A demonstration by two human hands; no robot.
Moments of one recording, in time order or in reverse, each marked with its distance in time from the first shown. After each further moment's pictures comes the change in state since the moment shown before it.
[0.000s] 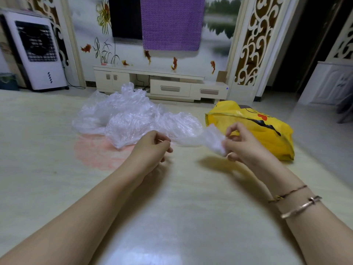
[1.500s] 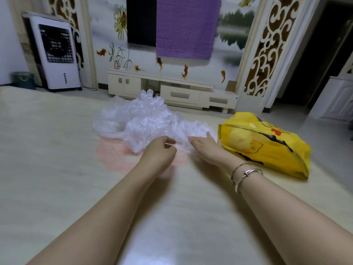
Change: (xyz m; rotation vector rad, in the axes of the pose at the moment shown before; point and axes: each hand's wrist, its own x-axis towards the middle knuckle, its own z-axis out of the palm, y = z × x) left_hand 0.022 -0.012 -0.024 0.132 0.060 0.018; right_hand 0.072 -0.002 0.101 -0.762 -0.282 -0.090
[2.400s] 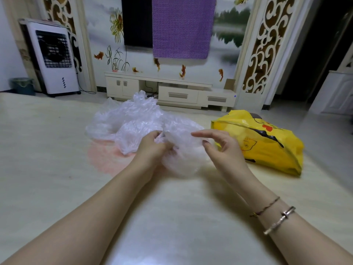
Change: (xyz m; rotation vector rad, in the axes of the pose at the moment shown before) left_hand 0.010 0.001 0.016 -0.414 0.048 0.018; right_hand -0.080 0.011 -0.016 0.558 0.513 -0.392
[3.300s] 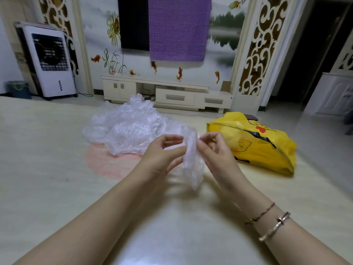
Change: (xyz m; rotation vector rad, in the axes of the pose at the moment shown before) left_hand -0.042 0.024 0.017 -0.369 -0.190 -0.065; right_hand -0.010 -0.010 0.006 0.471 -0.031 0.256
